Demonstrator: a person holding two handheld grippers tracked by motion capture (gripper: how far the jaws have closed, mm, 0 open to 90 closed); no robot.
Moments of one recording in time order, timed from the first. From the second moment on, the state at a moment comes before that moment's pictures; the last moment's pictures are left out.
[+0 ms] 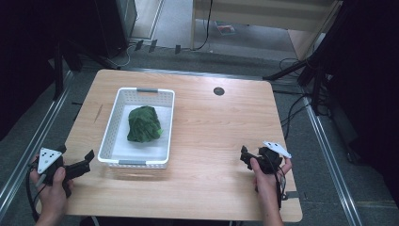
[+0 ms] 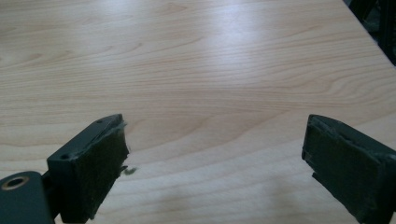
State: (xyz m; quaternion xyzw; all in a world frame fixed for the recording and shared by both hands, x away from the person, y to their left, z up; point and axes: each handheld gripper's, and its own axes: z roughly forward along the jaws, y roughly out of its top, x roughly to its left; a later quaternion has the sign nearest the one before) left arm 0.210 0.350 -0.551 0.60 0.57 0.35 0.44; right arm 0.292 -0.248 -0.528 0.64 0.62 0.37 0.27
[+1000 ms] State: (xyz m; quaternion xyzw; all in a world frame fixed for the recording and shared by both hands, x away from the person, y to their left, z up) left arm 0.210 0.350 -0.551 0.60 0.57 0.35 0.44; right arm 0.241 -0.330 -0.542 0.67 0.58 0.37 0.28
